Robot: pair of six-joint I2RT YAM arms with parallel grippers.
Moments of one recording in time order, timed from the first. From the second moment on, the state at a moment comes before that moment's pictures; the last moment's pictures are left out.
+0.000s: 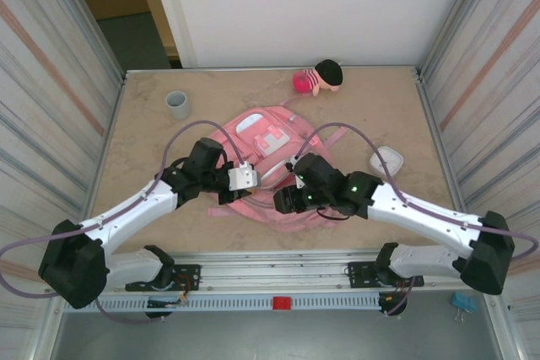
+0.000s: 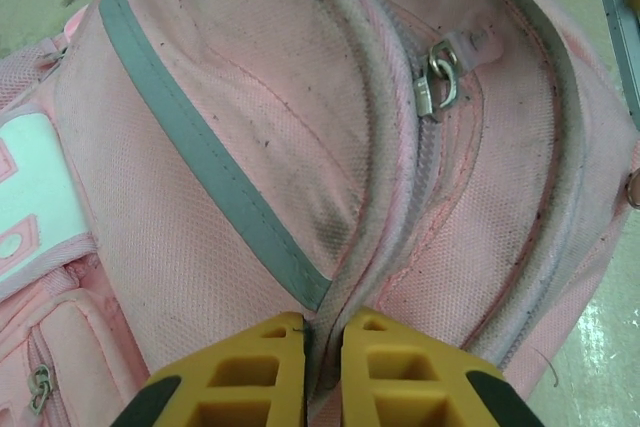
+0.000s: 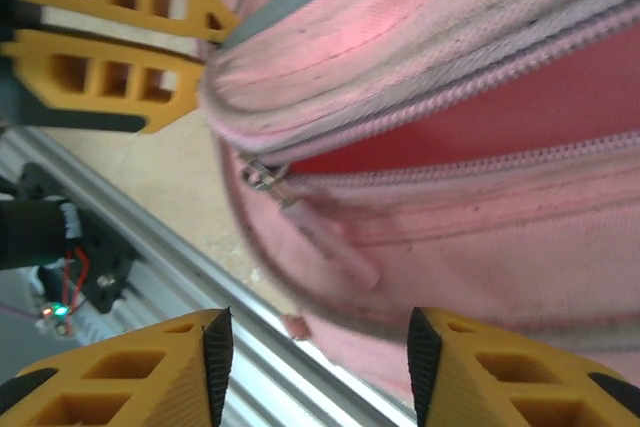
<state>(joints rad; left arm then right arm) -0.61 1.19 0.74 -0.37 0.49 0.79 1.00 1.18 0.91 -0.61 -0.08 0.69</state>
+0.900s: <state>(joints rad) -0.55 1.16 0.74 -0.39 0.51 0.80 0.81 1.18 0.94 -0.66 -0.10 0.54</state>
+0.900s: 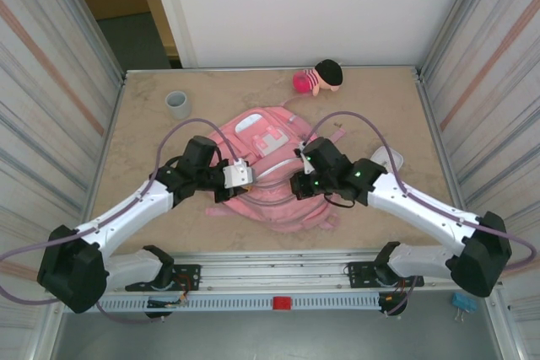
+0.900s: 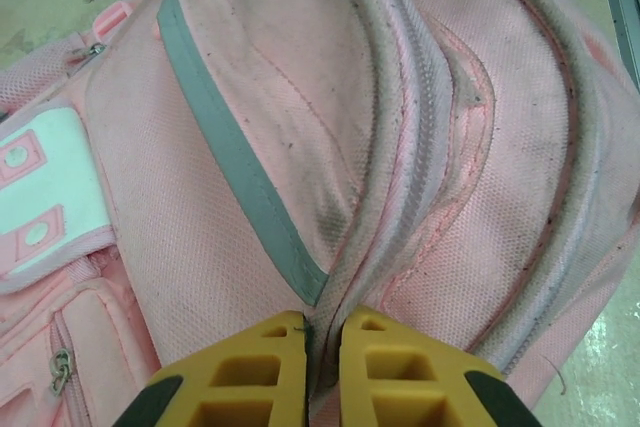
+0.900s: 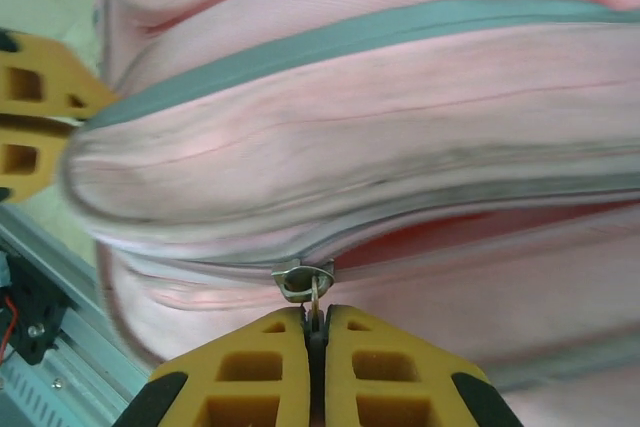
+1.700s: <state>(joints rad) -0.41 0.96 0.74 -0.53 0.48 0.72 1.00 1.44 1.02 -0.41 -0.21 0.64</state>
